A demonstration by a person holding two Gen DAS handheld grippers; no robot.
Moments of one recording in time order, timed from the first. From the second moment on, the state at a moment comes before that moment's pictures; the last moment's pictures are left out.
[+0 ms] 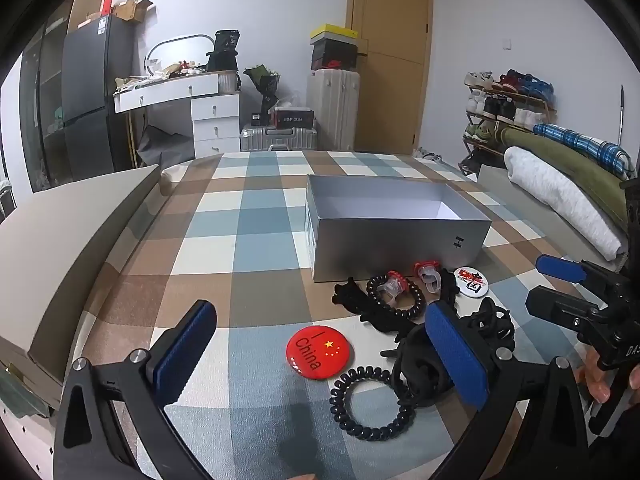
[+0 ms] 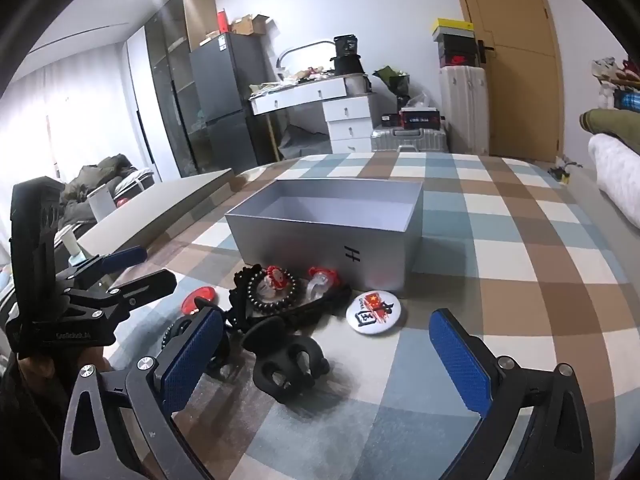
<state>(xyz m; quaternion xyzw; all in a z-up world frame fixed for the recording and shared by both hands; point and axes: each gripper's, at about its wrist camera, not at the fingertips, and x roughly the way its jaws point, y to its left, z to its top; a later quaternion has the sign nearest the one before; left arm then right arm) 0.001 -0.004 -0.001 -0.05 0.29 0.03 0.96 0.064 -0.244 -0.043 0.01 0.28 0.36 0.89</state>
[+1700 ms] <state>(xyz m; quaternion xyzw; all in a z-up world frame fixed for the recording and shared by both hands) -0.001 -0.001 -0.001 -0.06 0.29 0.02 0.96 0.060 -0.238 -0.047 0.01 0.29 0.37 0.88</state>
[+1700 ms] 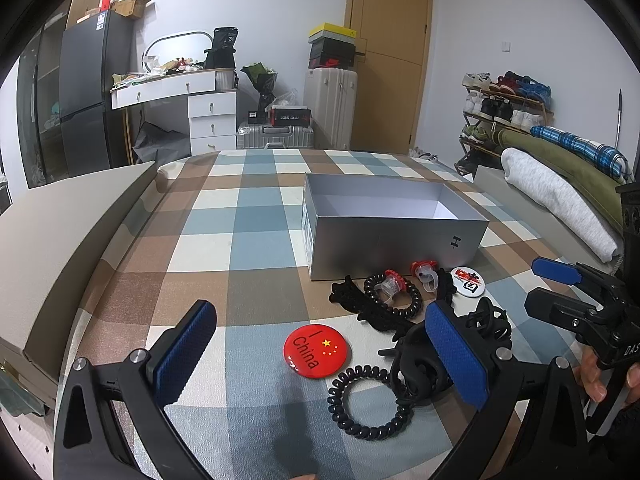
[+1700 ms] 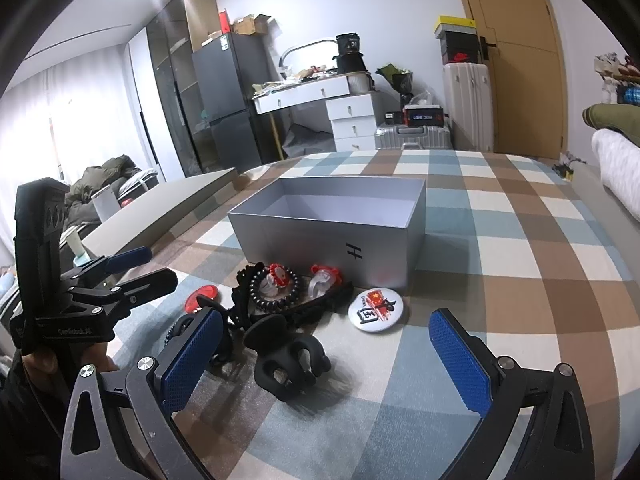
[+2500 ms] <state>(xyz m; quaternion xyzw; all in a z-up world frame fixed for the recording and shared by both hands) -0.001 -0.010 -0.001 -0.04 0.29 0.02 0.96 0.061 -0.237 -0.045 0.00 0.29 0.36 0.88</state>
